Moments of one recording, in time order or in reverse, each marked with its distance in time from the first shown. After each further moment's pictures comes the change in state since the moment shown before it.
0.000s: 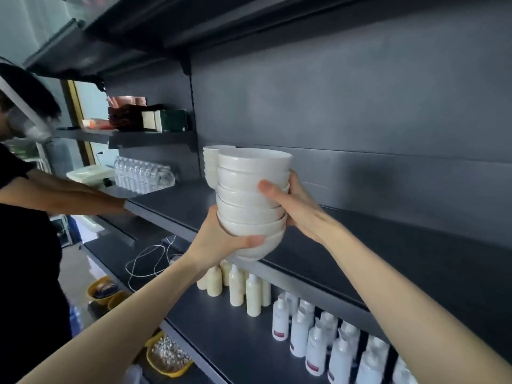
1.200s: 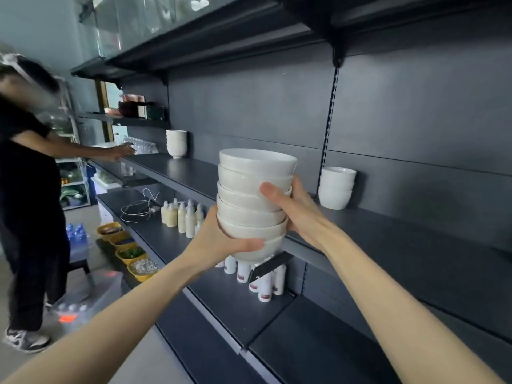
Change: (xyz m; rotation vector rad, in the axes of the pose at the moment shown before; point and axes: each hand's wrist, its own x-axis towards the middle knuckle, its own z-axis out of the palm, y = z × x) left_hand -0.376 0.332 0.527 -0.029 0.115 -0.003; right_hand -0.601 -0.157 -0.344 0.026 -0.069 -0.002
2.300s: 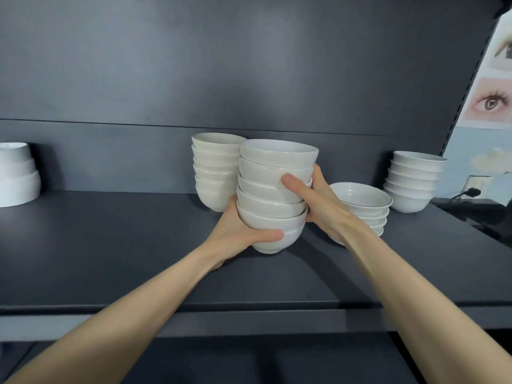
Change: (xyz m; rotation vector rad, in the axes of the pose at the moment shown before) left_hand 0.026 0.075 0.556 -0.426 -0.796 0.072; right_hand -0.328 -0.042 -0.451 -0.261 0.790 0.133
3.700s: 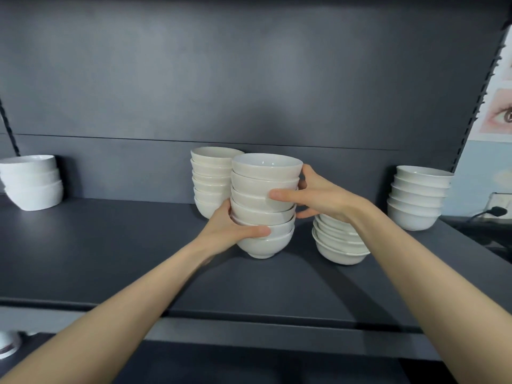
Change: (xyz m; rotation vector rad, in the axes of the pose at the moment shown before) left_hand 0.016 0.006 0.010 0.179 0.165 -0.113; right_hand 0.027 -0.031 -0.048 -0.363 -0.221 0.110
